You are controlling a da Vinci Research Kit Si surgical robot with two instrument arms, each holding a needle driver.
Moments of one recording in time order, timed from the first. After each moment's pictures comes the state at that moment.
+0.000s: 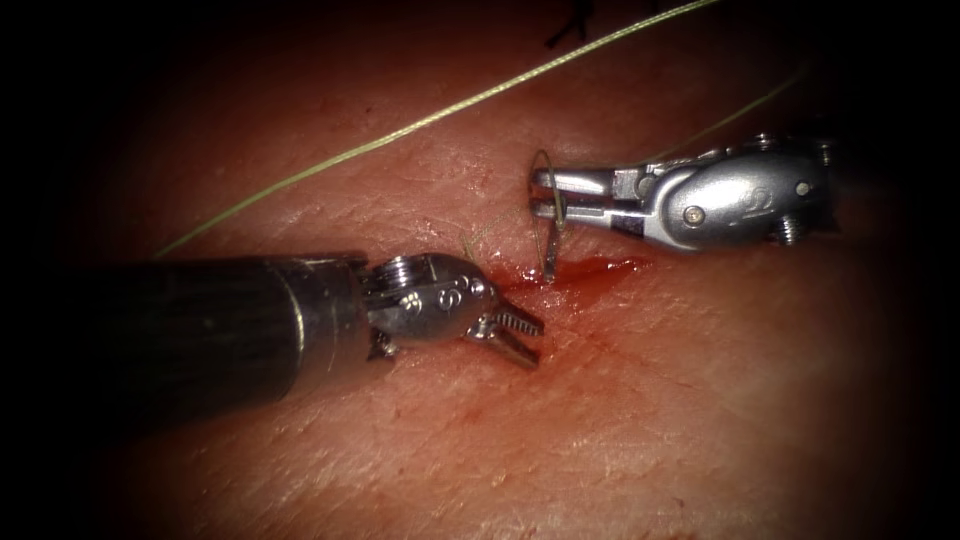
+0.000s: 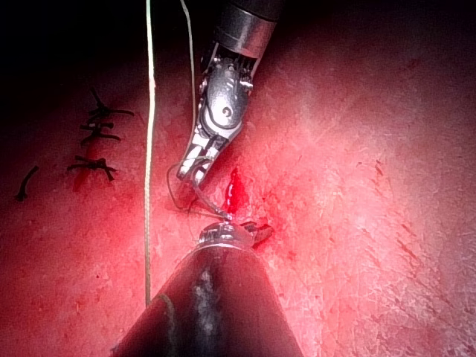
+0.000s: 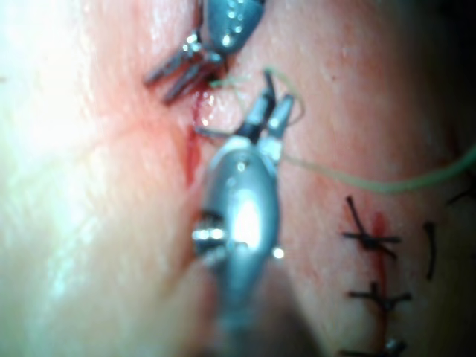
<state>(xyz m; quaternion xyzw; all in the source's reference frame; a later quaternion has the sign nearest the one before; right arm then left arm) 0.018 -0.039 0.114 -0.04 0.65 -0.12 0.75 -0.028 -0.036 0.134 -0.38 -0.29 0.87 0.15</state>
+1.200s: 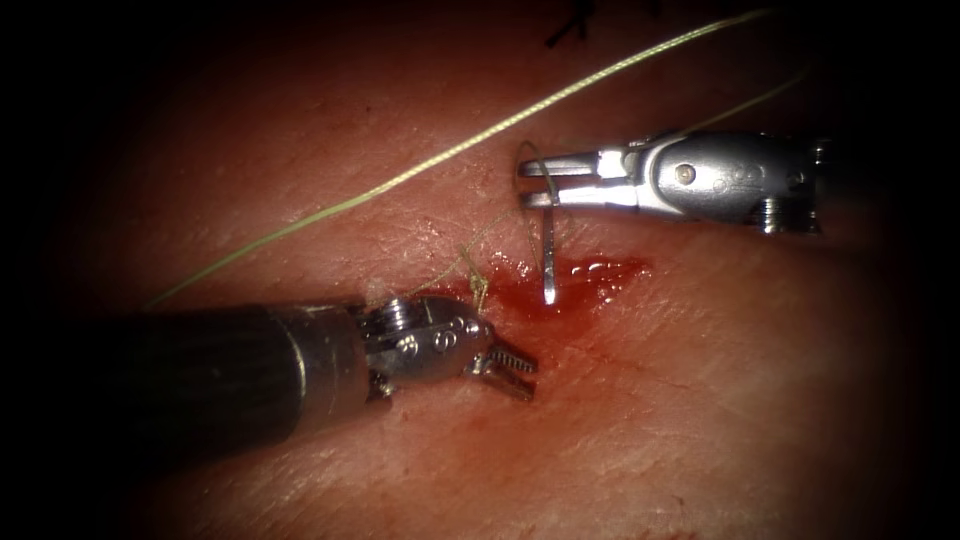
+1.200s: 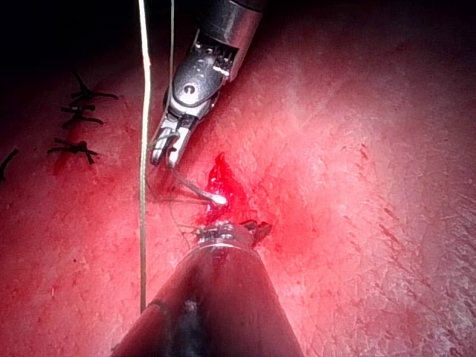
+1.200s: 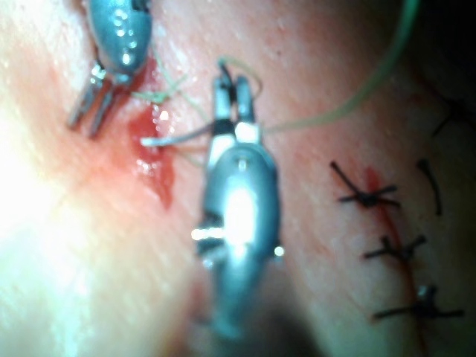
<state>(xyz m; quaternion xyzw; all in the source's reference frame) 0.019 -0.035 0.114 0.06 0.66 -0.05 0.74 -0.028 -0.039 0.136 -0.37 -0.29 0.87 0.15</state>
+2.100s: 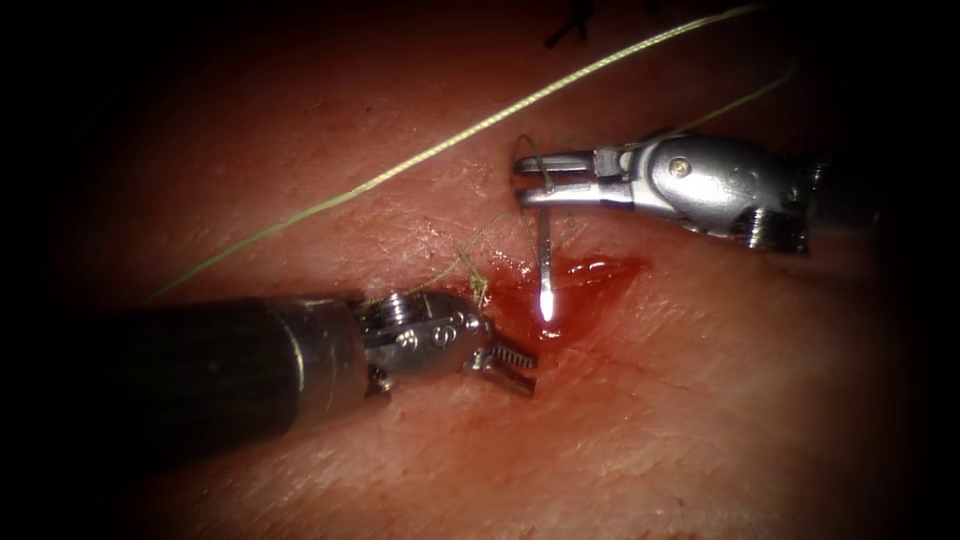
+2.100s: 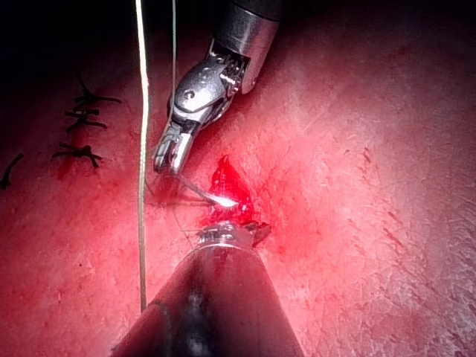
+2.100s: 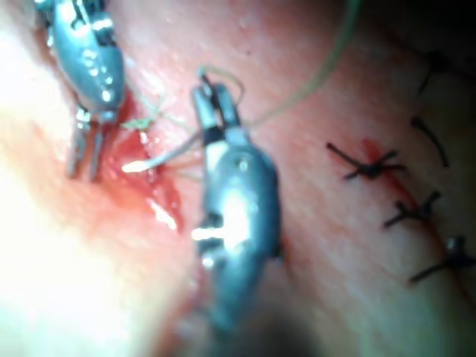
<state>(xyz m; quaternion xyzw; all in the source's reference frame) 0.019 -0.036 0.114 0.13 0.65 0.01 0.75 -0.028 -0.038 0.136 -0.37 -0.30 0.87 0.15</state>
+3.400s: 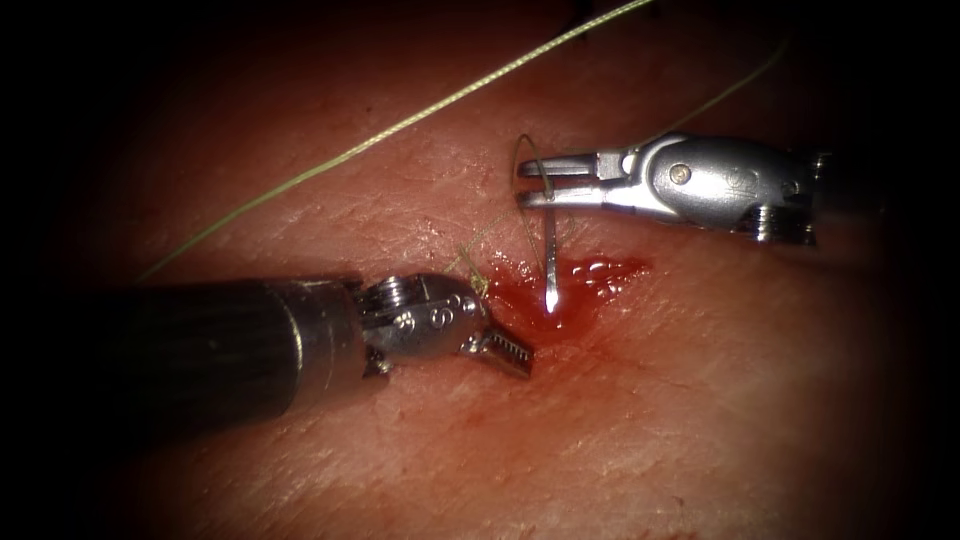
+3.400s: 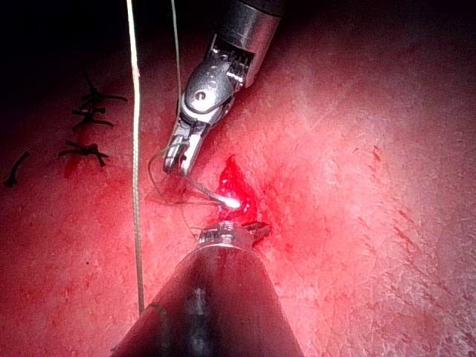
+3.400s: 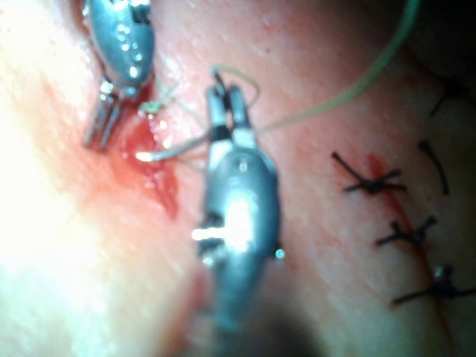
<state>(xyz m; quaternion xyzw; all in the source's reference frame) 0.019 -0.038 0.114 0.06 0.66 -0.07 0.75 -0.028 -0.038 0.136 -0.37 -0.29 0.87 0.15</state>
